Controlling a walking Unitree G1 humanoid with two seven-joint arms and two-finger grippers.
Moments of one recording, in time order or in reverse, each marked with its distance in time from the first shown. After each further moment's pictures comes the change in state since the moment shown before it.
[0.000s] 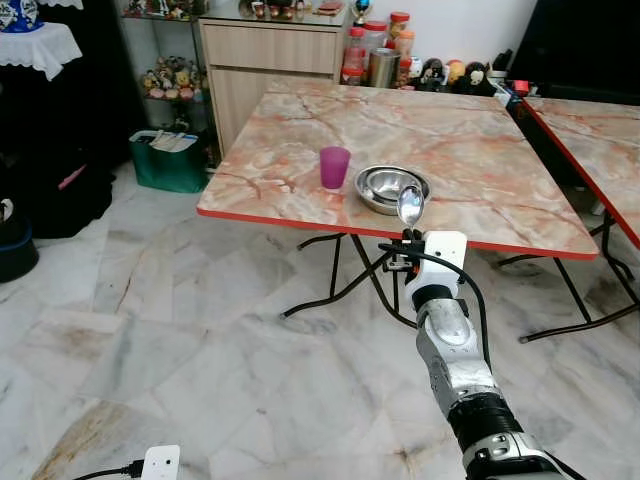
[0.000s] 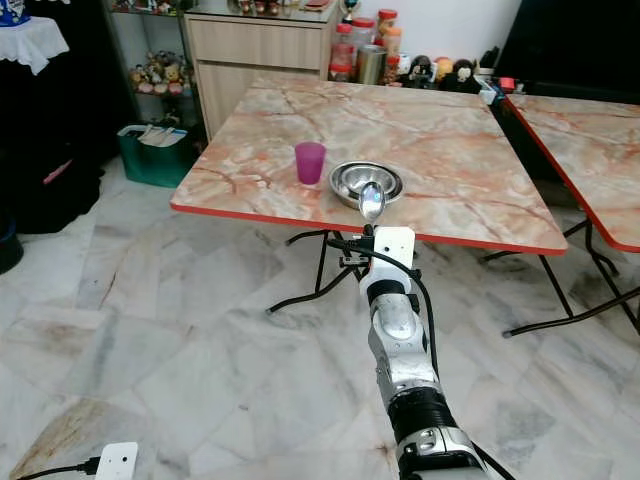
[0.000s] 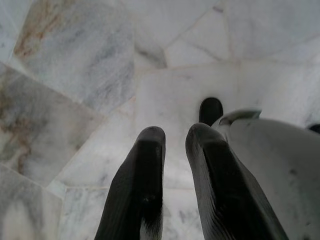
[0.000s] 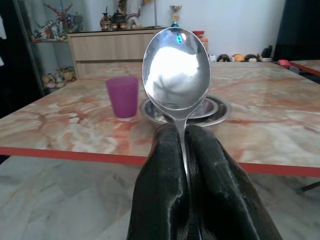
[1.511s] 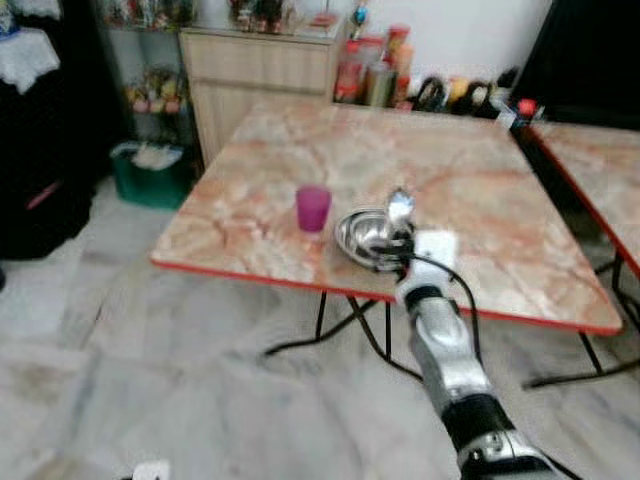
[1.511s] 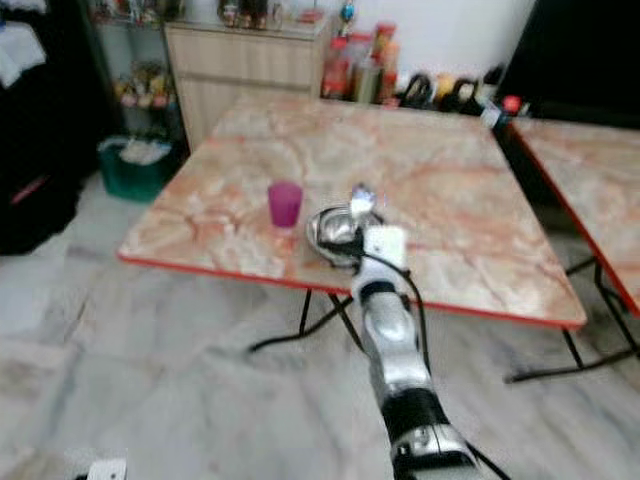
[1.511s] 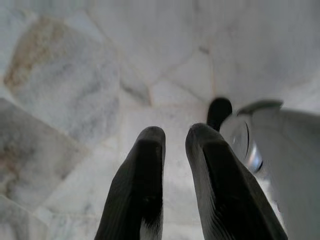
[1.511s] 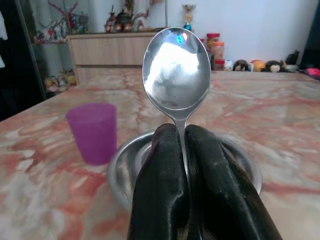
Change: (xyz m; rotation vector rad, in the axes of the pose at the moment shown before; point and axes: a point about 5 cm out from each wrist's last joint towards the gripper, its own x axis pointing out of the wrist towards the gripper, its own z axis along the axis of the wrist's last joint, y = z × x) left arm -0.004 0.011 -0.017 0.006 0.045 0.031; right arm 0.001 0.010 0.000 -0.003 0.008 0.046
